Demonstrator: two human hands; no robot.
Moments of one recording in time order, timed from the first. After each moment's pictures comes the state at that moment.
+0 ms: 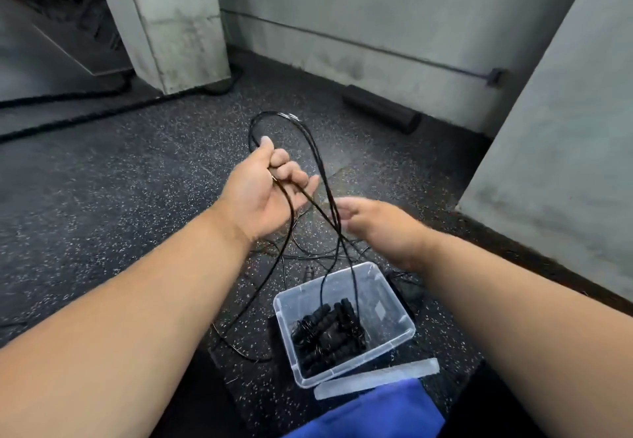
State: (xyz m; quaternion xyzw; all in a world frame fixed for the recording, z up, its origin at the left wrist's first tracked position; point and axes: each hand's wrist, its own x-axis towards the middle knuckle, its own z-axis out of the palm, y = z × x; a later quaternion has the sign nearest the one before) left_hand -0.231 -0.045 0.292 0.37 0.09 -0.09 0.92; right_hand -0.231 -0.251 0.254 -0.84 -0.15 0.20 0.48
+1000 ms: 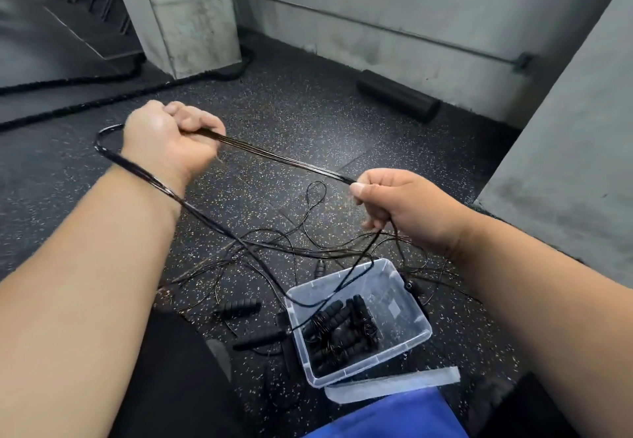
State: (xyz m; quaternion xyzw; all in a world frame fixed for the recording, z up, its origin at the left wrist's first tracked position) left_hand -0.187 0.078 0.326 0.17 0.17 0.12 0.96; right_hand -0.214 -0.244 0.283 -0.81 -0.21 0.17 0.52
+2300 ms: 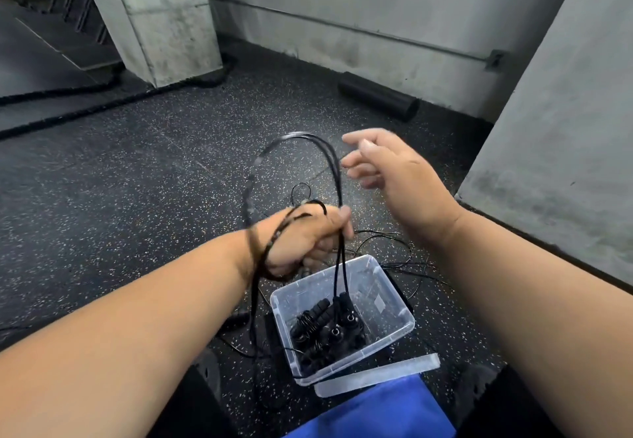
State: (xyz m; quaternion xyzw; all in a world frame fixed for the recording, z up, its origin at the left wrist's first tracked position) left_hand -0.251 -0.073 0.242 0.68 -0.13 -0.29 0.66; right_hand -0.230 -0.255 0.297 -0.76 -0.15 -0.01 0.63
